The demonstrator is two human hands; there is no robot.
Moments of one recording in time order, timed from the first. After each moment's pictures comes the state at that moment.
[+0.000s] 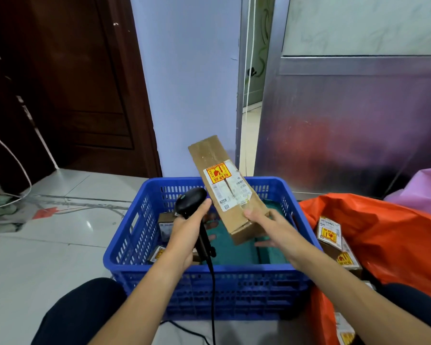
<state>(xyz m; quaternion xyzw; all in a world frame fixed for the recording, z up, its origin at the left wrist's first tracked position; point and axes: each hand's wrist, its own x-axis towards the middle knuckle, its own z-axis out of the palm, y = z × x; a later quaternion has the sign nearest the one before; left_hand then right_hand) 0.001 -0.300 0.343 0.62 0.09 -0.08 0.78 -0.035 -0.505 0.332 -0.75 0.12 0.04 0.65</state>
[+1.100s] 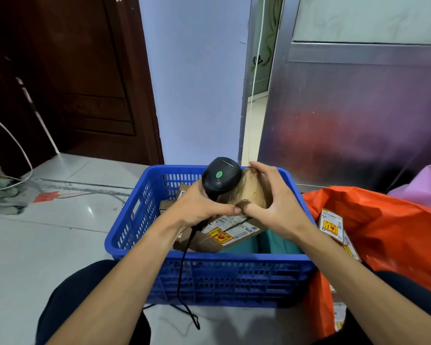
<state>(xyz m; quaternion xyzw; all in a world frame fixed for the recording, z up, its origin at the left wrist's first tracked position) 0.034 -0.286 0.360 0.74 -0.21 -0.15 0.63 -0.040 -0.493 0.371 -0.87 -0.10 -0.18 0.45</state>
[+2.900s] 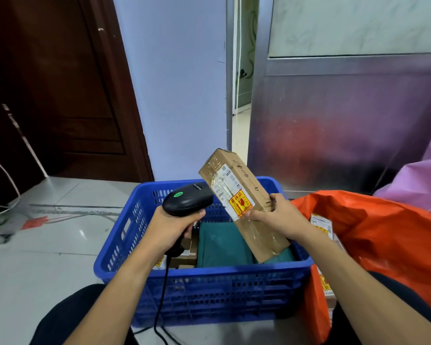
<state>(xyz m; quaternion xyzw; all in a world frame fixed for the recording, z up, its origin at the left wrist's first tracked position) 0.020 -0.268 0.349 0.76 -0.08 -0.06 0.64 -0.007 -0.554 0.339 -0.90 0.14 -0.01 0.41</state>
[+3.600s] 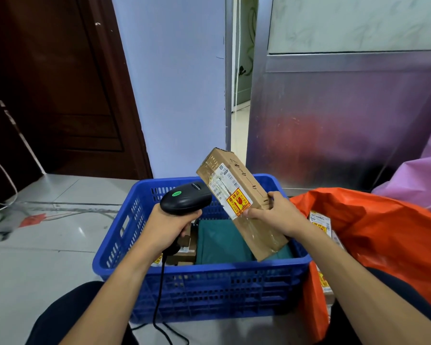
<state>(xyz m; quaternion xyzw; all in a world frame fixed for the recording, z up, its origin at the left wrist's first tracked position) 0.017 -0.264 0.351 0.78 -0.10 -0.05 0.61 -0.004 -0.554 0.334 -0.91 0.13 -0.01 0.40</state>
